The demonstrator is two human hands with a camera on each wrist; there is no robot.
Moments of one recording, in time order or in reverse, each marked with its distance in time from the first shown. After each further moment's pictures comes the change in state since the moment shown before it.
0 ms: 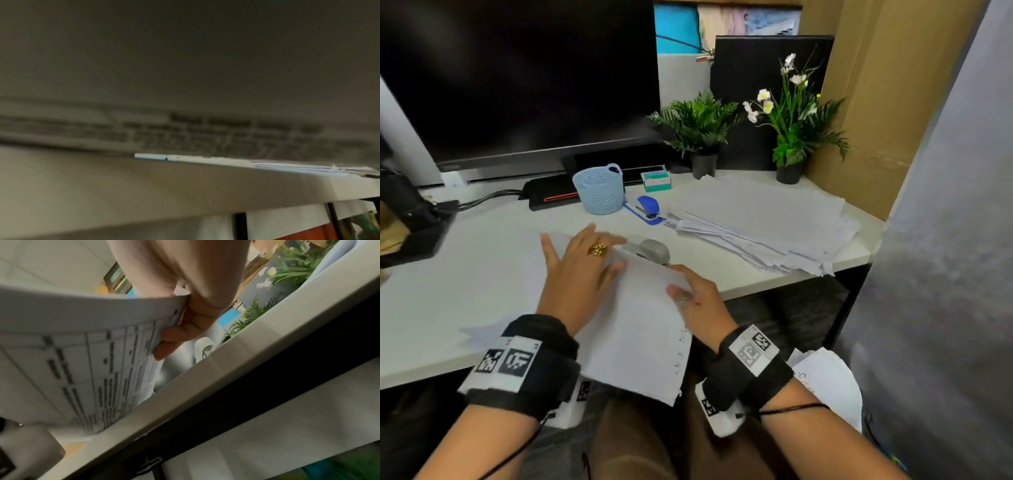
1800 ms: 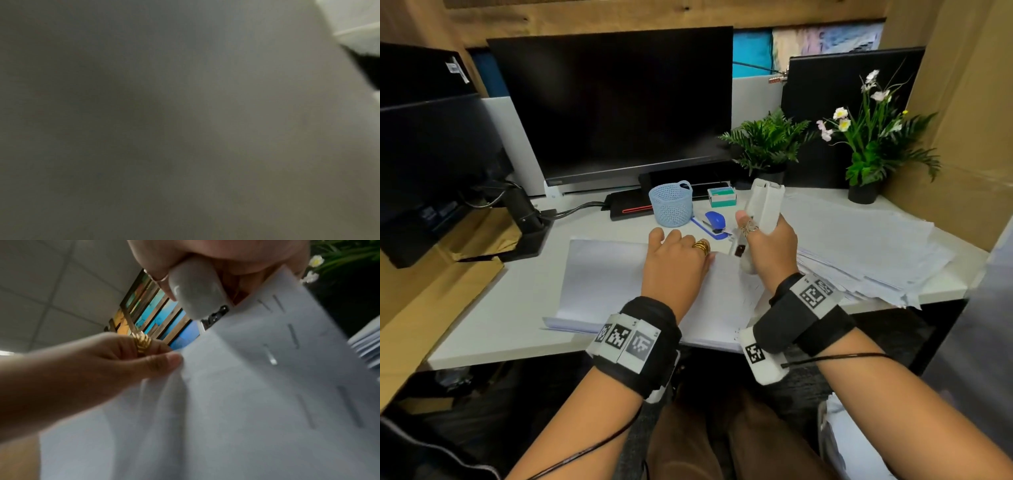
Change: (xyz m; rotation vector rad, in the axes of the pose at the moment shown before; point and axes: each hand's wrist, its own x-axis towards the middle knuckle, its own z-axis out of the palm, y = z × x) left_hand 0.022 0.047 -0.027 0.523 -0.083 0.018; right_hand 0.074 -0.072 -0.005 0.016 0.459 0.011
